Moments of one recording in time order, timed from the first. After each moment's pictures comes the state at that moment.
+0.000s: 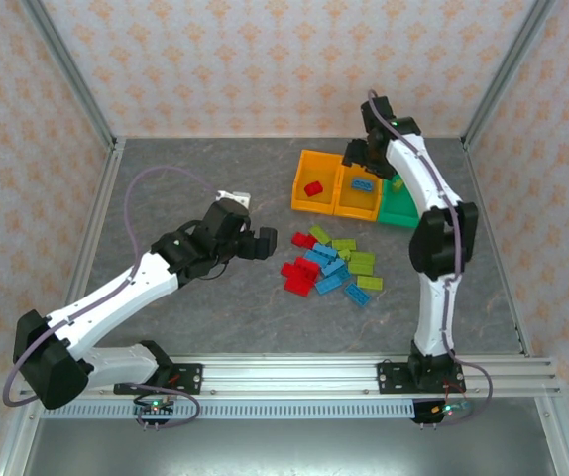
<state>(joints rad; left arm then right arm) -0.67 1.21 1.03 -0.59 -0.21 -0.47 0.22 2.03 1.99 -1.07 0.05 0.51</state>
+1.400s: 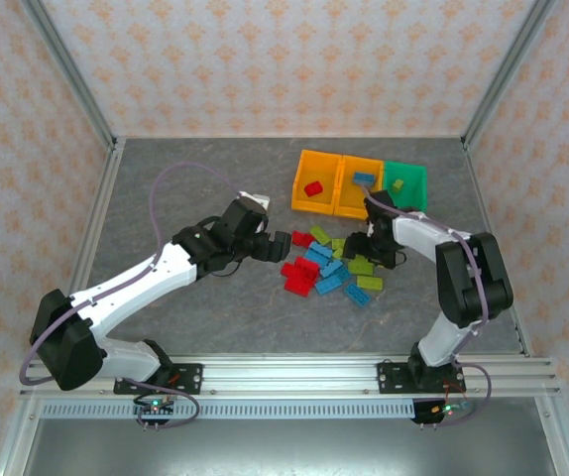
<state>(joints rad) -0.71 1.33 1.07 -0.56 -0.16 -0.44 0.27 1.69 1.00 -0.68 -0.14 0.45</state>
